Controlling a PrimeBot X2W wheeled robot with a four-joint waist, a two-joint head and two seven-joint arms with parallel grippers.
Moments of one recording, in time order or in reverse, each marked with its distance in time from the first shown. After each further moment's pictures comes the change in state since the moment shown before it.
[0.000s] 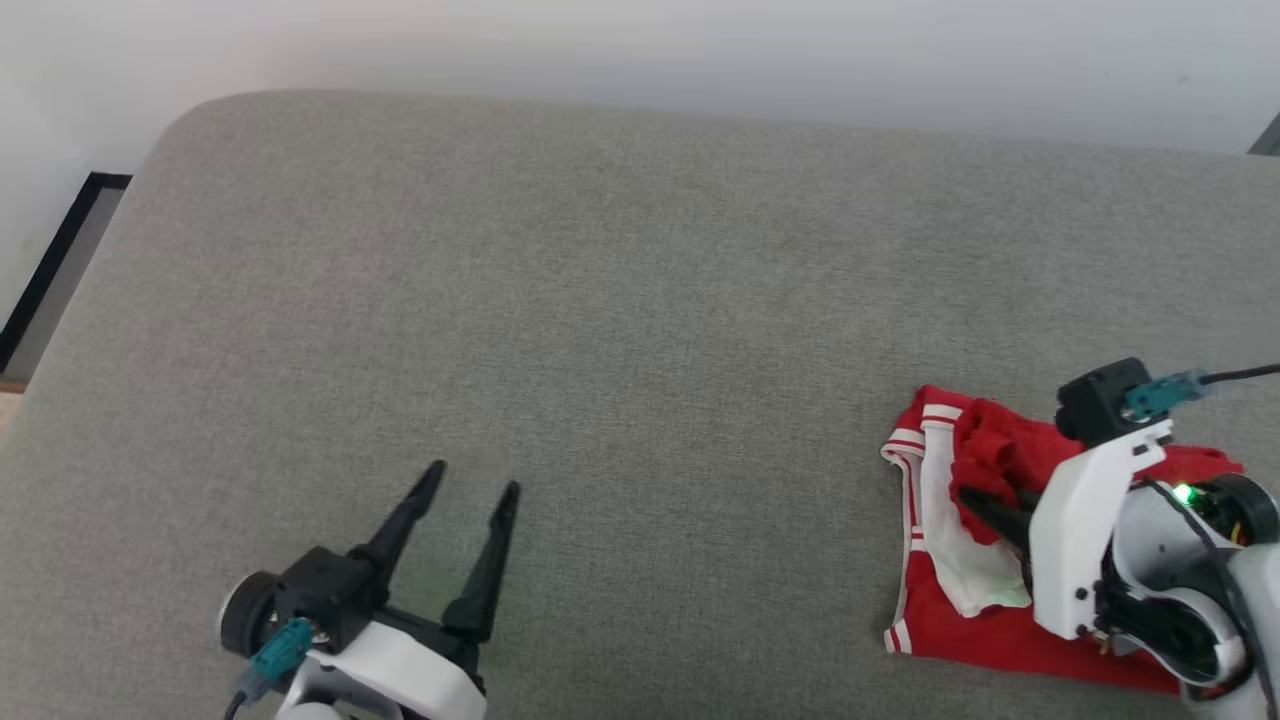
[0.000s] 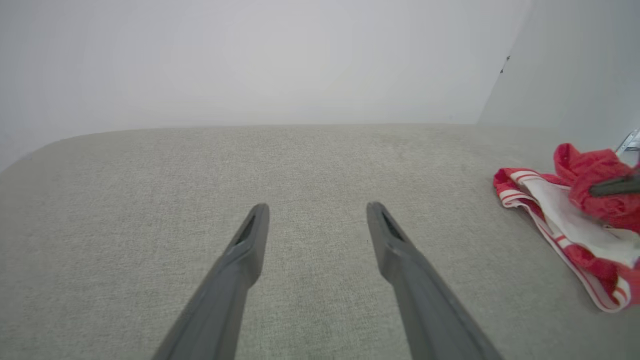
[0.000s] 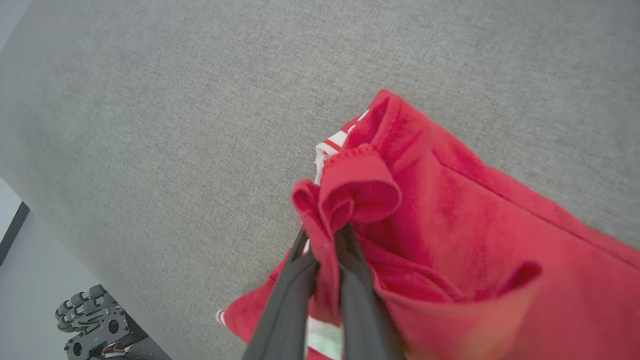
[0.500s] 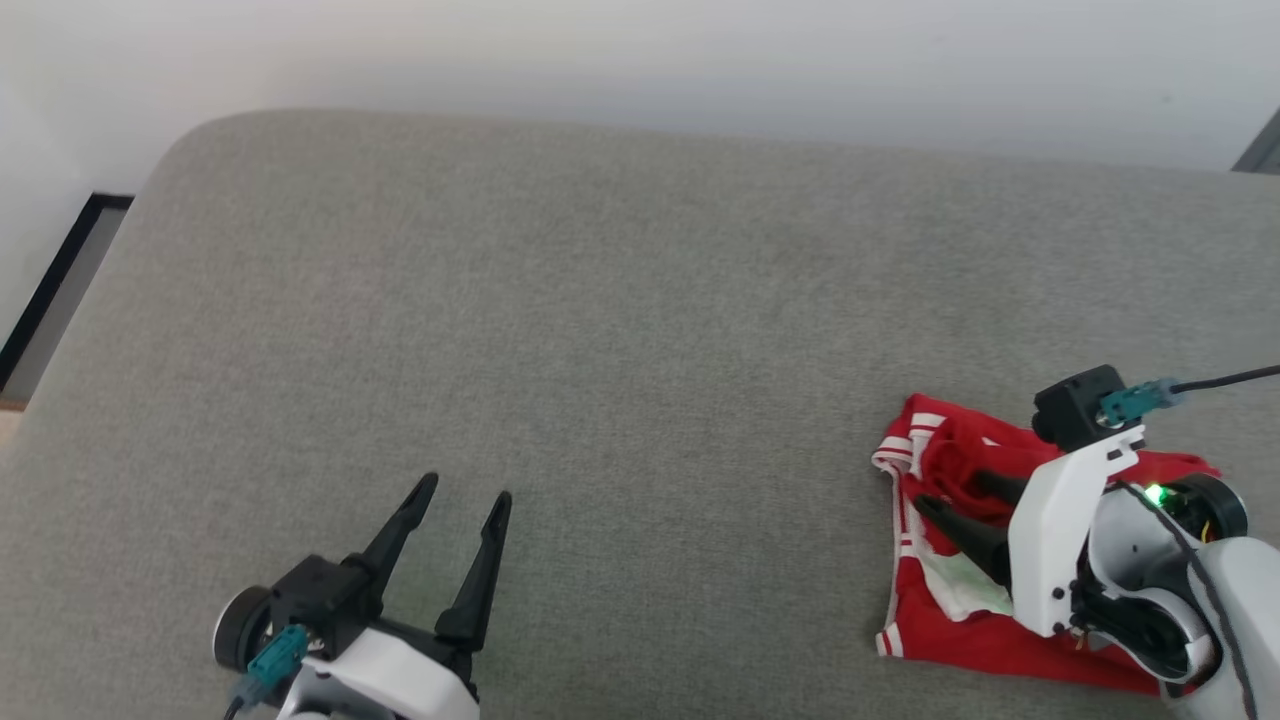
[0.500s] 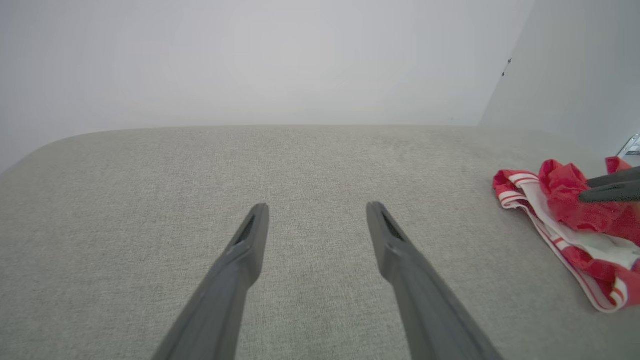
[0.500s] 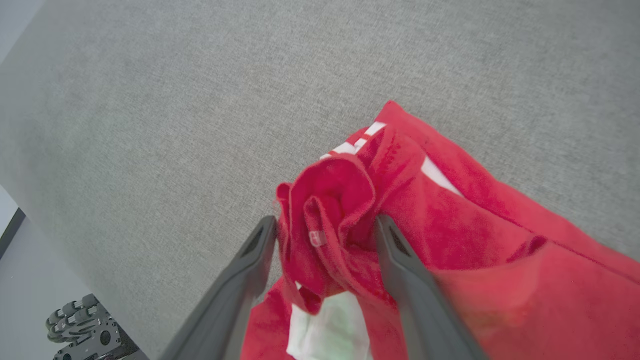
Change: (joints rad) left arm 0.008 0.001 0.002 0.021 -0.011 0.000 0.000; right arm -0.052 -0.021 0.100 0.119 0.035 0.000 -0.131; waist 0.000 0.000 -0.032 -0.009
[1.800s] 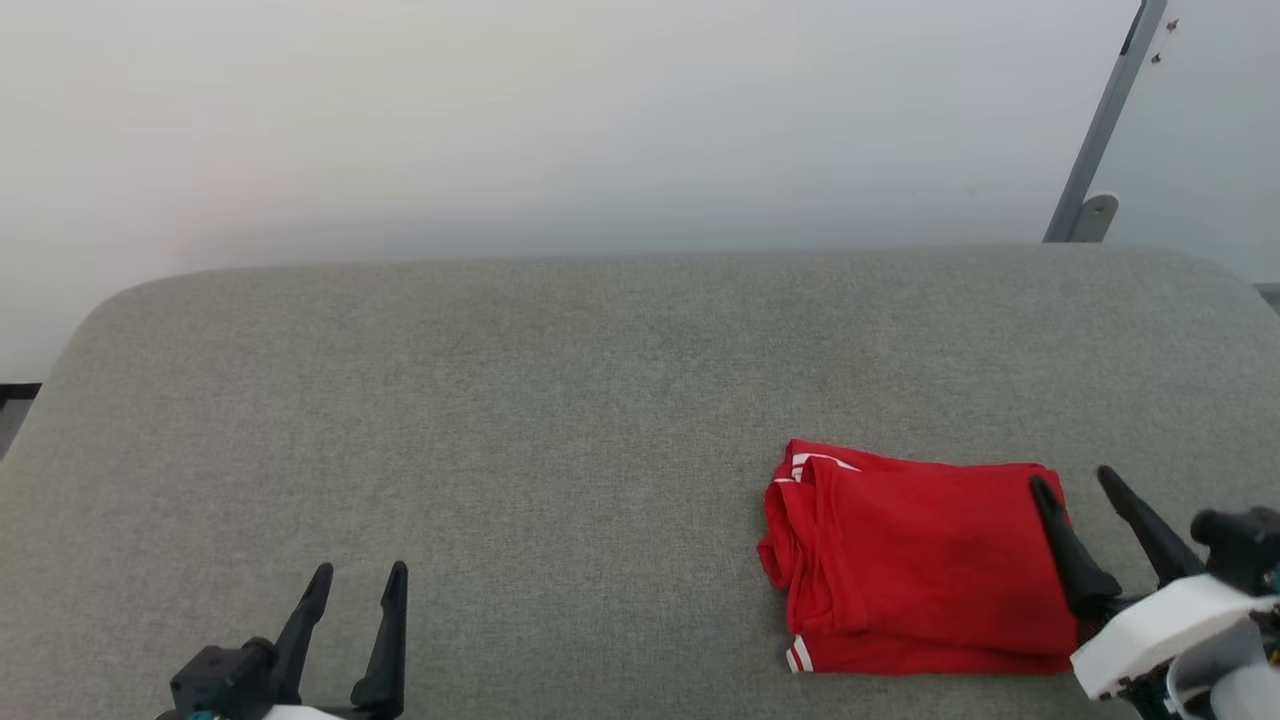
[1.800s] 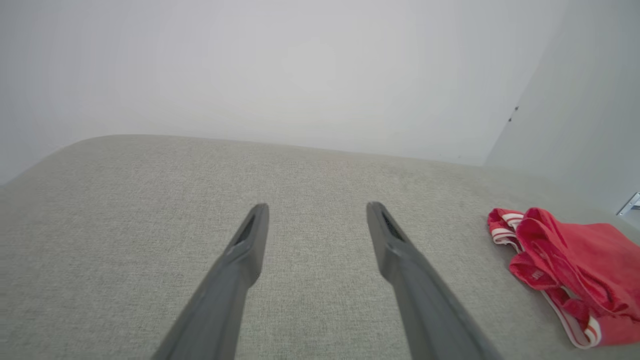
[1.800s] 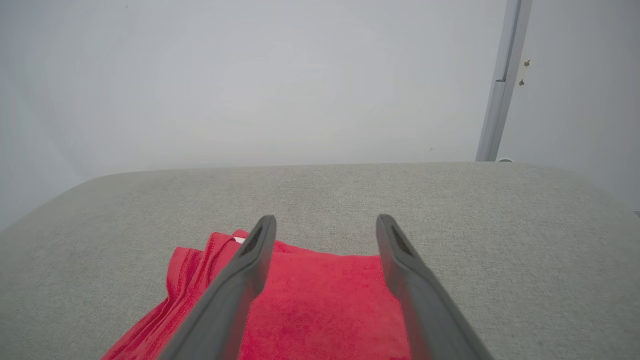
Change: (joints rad) left arm 0.154 -0.074 0.218 0.022 -0.014 0.000 0.000; right arm 0.130 -0.008 -0.028 0.276 -0.030 0.000 -0.907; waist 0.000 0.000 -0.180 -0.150
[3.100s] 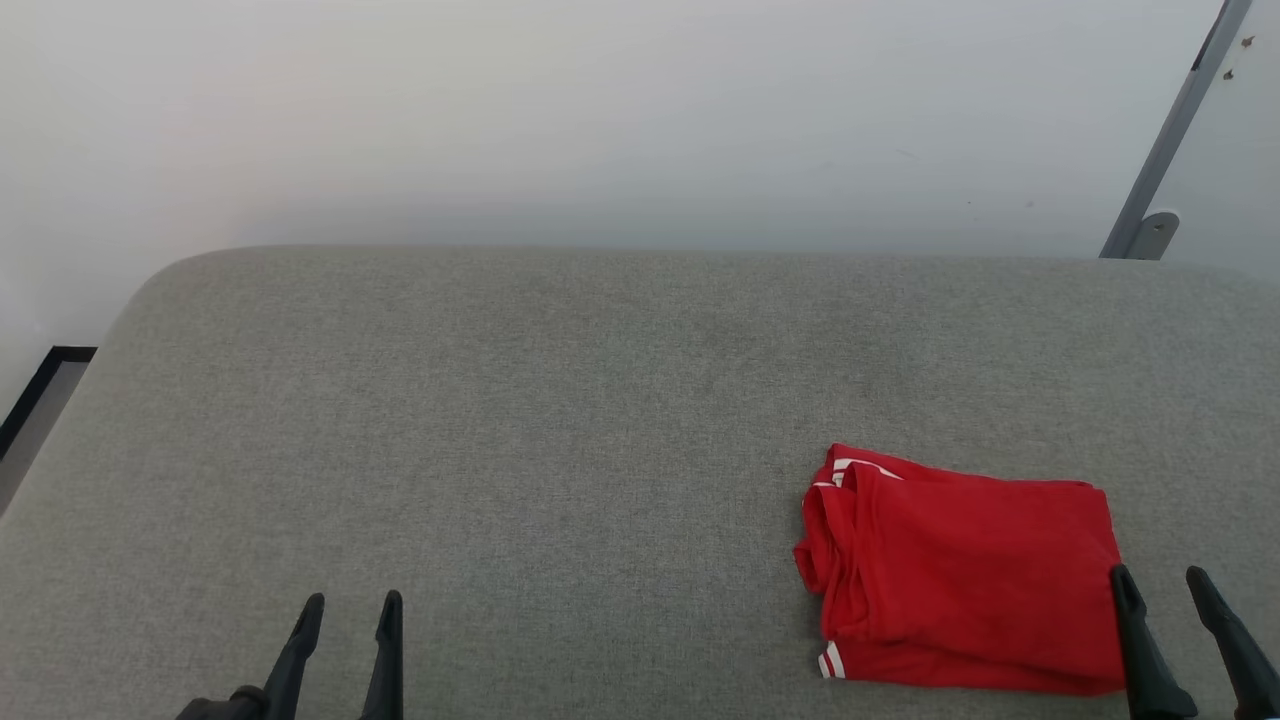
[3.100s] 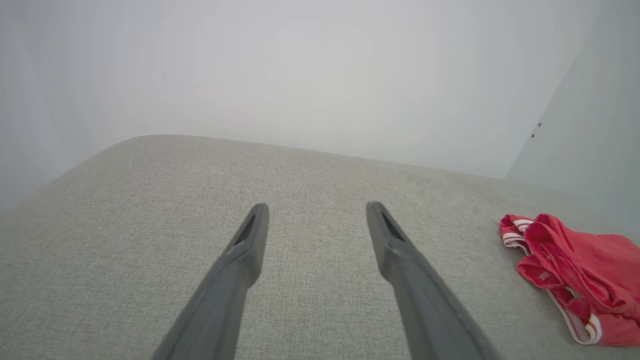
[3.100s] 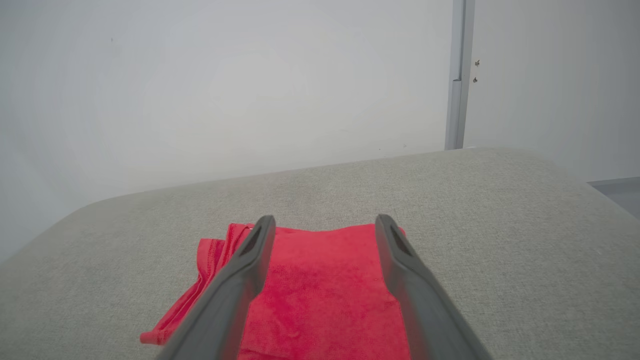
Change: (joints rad) left arm 0.128 -0.057 0.053 -0.150 0.061 0.000 0.000; right arm 0.418 0.221 -0.391 -0.460 -0.190 0.000 0.131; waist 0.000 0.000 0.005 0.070
